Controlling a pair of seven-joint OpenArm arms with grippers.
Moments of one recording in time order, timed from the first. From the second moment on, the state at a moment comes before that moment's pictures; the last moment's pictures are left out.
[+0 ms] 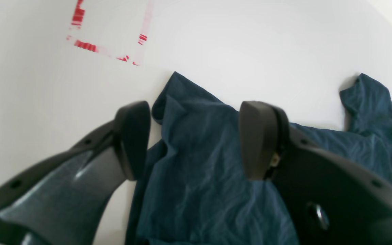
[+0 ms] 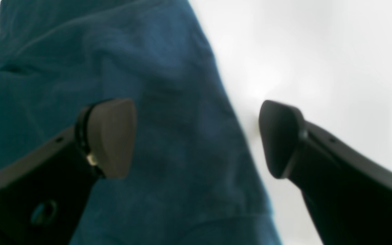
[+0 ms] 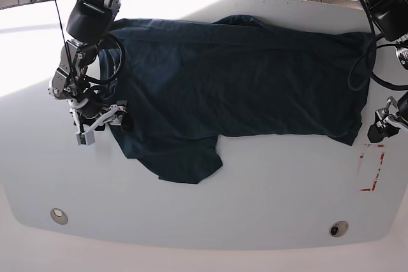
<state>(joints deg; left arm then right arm) -13.3 -27.3 -36.6 75.2 -44.8 -27.5 64.5 14.9 8.9 27.7 61.9 13.7 38.7 -40.8</state>
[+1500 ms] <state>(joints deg) -21.3 -28.4 -21.8 42.7 -37.3 -27.9 43.3 11.3 4.6 25.6 65.2 14.1 39.4 -40.6</state>
